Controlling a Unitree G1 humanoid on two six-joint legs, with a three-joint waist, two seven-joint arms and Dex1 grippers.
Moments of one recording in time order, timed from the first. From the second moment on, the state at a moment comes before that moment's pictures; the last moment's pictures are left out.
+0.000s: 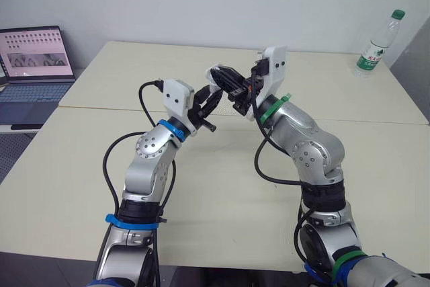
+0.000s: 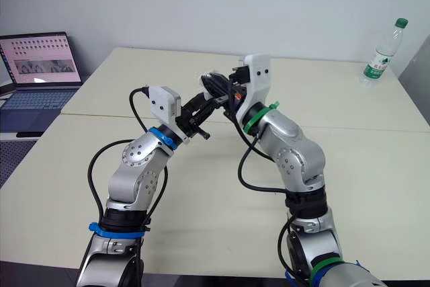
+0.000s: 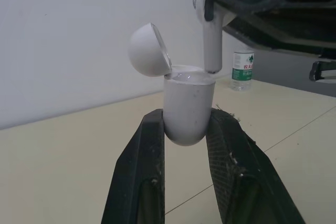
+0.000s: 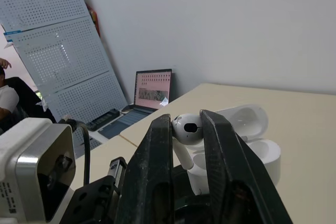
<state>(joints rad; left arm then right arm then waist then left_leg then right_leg) -0.53 0.23 0.01 -0.05 -0.29 0.21 -0.50 -0.76 0.01 0.02 -0.19 0.49 0.71 0.28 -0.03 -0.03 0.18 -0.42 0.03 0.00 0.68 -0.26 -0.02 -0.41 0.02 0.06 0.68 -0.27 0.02</state>
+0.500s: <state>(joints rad) -0.53 0.23 0.01 -0.08 -0.31 0.21 -0.51 -0.76 0.01 0.02 -0.15 0.48 0.66 0.28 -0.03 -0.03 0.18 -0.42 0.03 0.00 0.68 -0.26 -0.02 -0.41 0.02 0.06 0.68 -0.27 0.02</state>
